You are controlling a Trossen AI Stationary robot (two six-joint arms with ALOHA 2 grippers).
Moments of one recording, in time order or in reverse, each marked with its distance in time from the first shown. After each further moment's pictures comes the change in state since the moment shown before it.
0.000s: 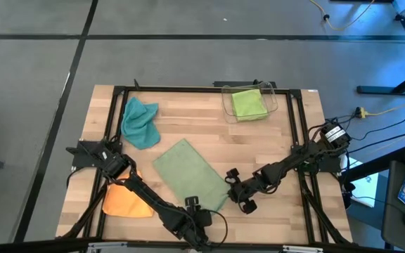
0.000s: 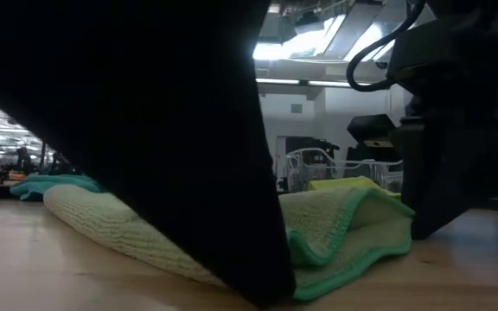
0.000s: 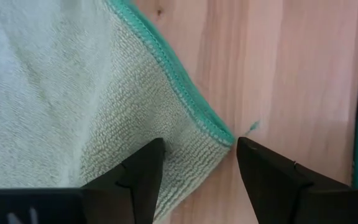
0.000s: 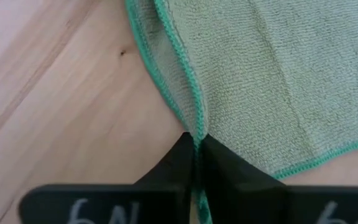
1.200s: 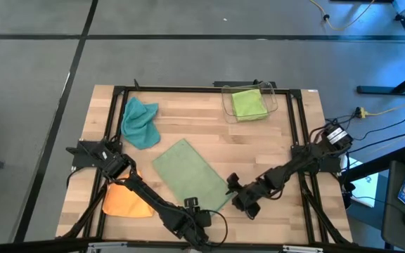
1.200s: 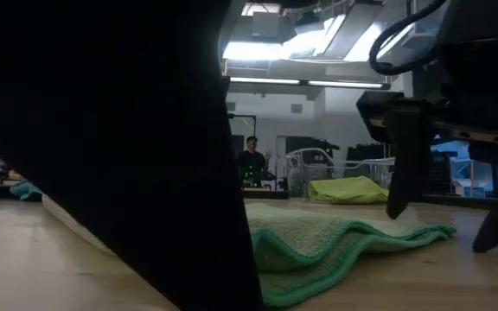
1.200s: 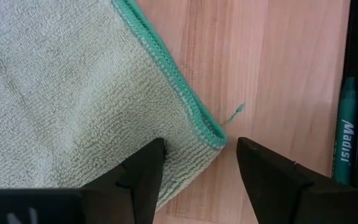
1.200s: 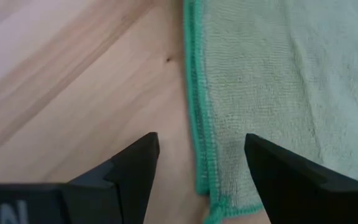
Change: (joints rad) left arm 0.001 -0.002 0.001 -0.009 0.086 -0.003; right arm 0.076 -0.006 0.004 0.034 0.058 -0.177
